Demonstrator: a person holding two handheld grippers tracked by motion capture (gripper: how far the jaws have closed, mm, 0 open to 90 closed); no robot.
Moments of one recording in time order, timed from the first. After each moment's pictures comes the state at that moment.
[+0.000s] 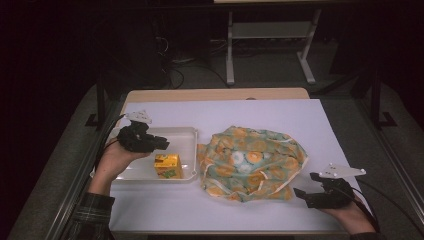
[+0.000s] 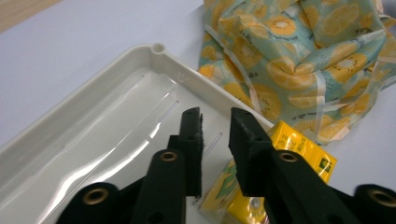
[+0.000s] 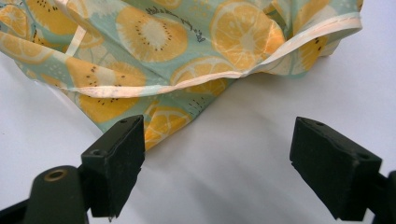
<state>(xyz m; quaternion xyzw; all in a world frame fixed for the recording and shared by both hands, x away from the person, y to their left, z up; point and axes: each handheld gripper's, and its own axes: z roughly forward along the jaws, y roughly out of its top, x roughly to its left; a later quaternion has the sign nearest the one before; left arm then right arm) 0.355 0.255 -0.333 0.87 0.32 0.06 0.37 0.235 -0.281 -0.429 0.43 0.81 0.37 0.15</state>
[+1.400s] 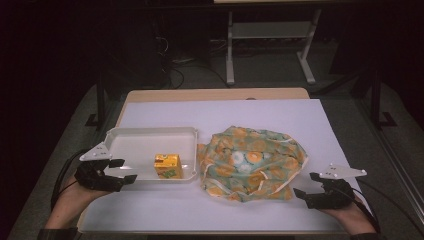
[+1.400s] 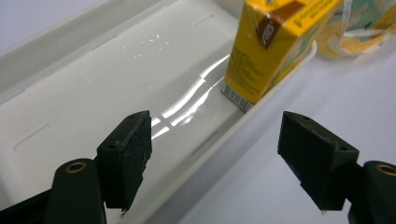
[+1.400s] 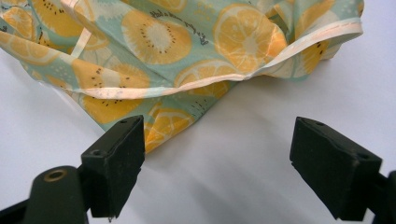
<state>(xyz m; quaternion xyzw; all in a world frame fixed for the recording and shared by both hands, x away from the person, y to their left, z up) 0.265 0.333 -0.360 0.86 0.36 0.13 0.34 0.233 -0.281 -0.428 0.42 0.81 0.38 0.15</state>
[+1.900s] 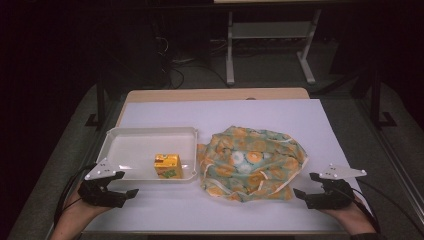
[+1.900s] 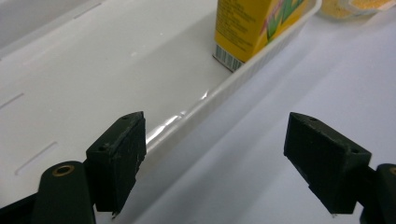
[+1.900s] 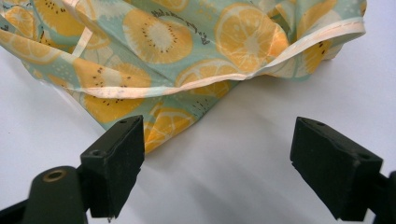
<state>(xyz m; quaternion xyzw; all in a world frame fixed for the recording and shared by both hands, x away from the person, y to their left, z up) 0.240 0.330 -0.391 0.86 0.36 0.15 0.33 0.233 -0.281 -0.428 0.42 0.81 0.38 0.15</state>
